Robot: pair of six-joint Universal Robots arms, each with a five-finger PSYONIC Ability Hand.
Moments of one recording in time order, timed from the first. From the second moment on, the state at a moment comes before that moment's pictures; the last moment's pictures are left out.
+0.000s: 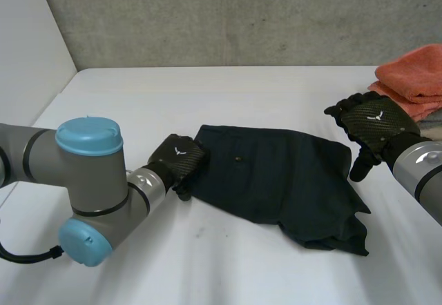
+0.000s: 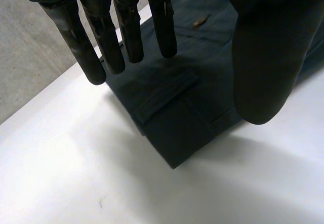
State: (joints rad) left arm 4.19 -2.16 -1.47 3.26 -1.40 3.56; right arm 1.78 -1.44 1.72 -0.01 1.34 2.61; left_hand 0.50 0.49 0.49 0.50 0.32; right_hand 0.23 0.21 0.21 0.21 0.05
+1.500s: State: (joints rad) left arm 4.17 -1.90 -1.42 3.44 -1.19 3.23; right arm 1.82 -1.18 1.28 0.26 1.37 2.70; left_hand 0.44 0.43 0.44 0.42 0.25; right_hand 0.23 0.22 0.23 0.24 0.07
